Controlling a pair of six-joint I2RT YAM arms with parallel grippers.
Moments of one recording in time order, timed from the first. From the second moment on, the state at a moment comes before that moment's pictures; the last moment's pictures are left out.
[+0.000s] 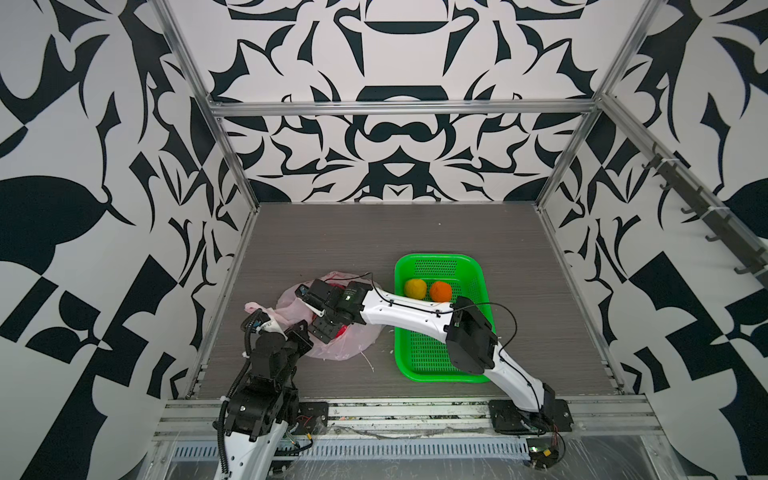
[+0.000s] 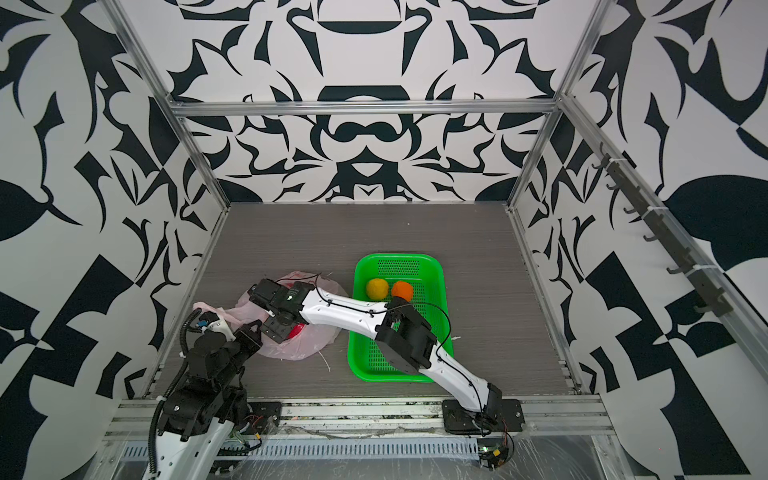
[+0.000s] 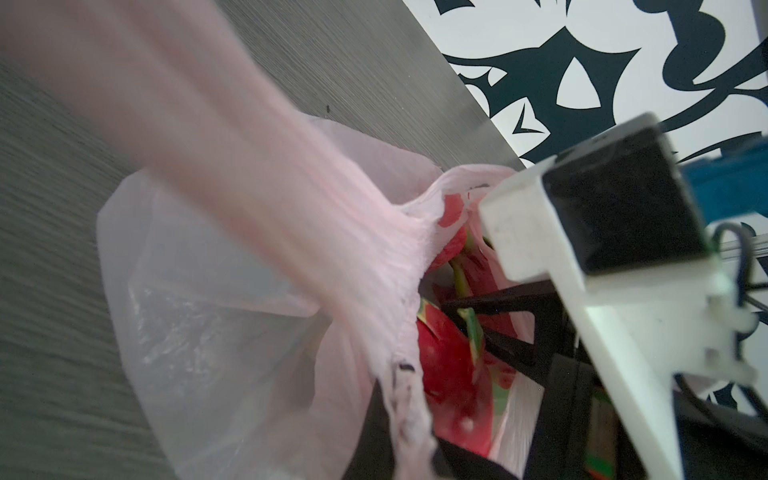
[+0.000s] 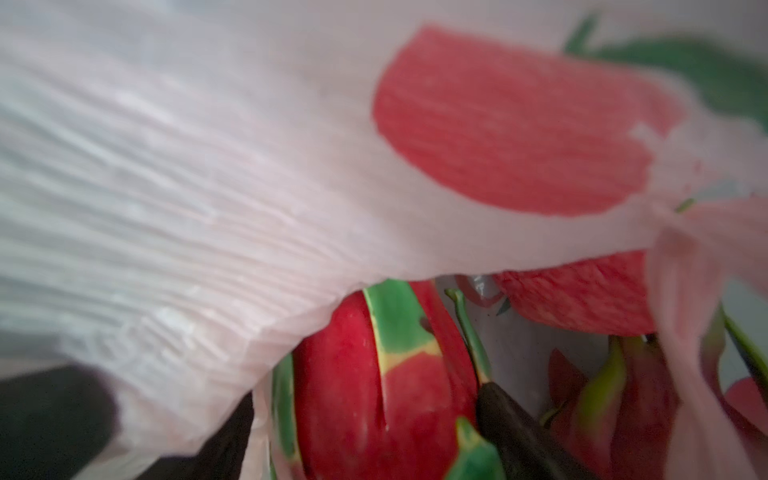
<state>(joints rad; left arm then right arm) -0.24 0.02 0.24 -0.68 -0.05 -0.84 1.19 2.36 2.13 -0.82 0.08 0.13</state>
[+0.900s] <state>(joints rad) -0.24 0.02 0.23 -0.69 -0.04 -0.86 1.15 2.51 2.39 -1.02 0.02 0.03</state>
